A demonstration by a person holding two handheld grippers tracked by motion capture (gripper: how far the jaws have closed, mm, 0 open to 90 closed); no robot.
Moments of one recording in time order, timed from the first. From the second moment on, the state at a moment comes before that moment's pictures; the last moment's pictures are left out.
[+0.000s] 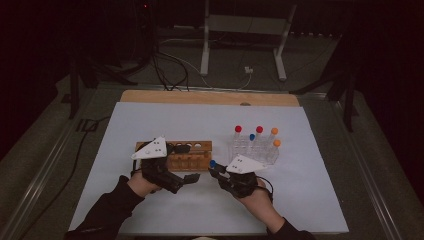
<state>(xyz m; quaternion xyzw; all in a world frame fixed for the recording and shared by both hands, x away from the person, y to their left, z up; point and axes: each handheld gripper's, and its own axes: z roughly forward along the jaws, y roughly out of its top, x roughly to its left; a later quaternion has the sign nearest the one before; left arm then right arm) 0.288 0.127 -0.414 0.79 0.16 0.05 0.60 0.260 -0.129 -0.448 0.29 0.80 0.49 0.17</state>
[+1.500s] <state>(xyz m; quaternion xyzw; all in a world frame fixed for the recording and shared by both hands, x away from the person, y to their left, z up) 0.300 0.098 -0.431 0.81 0.14 0.08 0.56 0.258 -0.124 -0.448 0.29 0.80 0.49 0.17</state>
